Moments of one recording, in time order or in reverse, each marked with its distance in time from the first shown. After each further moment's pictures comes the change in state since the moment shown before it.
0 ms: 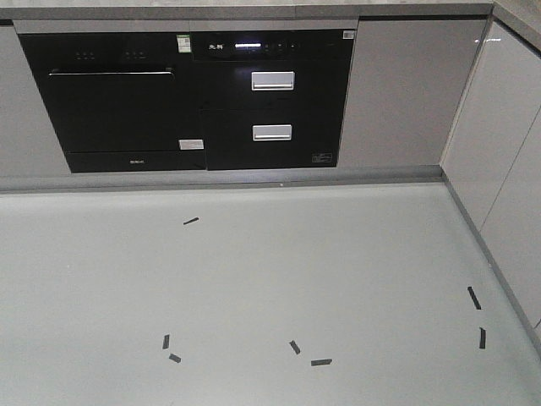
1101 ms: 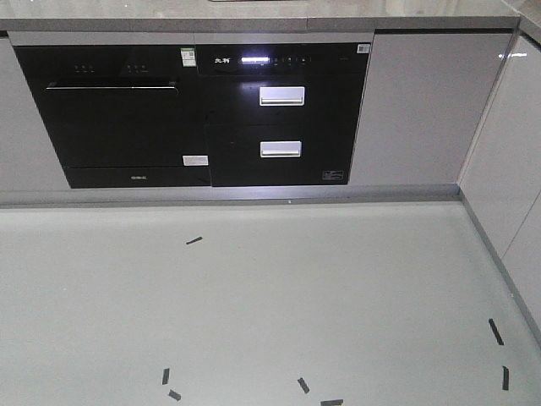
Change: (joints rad) left arm 0.000 0.000 0.000 0.000 0.000 0.000; right arm 0.000 0.000 0.000 0.000 0.000 0.000
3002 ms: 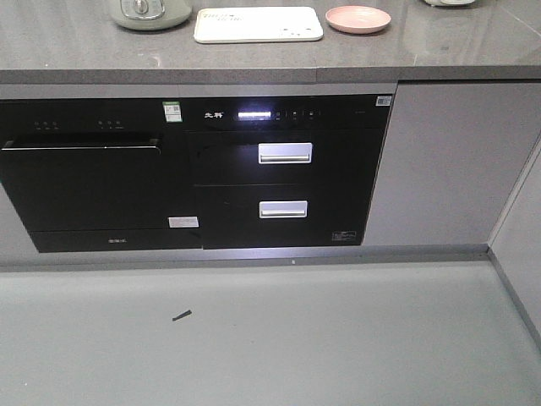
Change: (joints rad) left arm 0.000 0.000 0.000 0.000 0.000 0.000; right arm 0.000 0.000 0.000 0.000 0.000 0.000
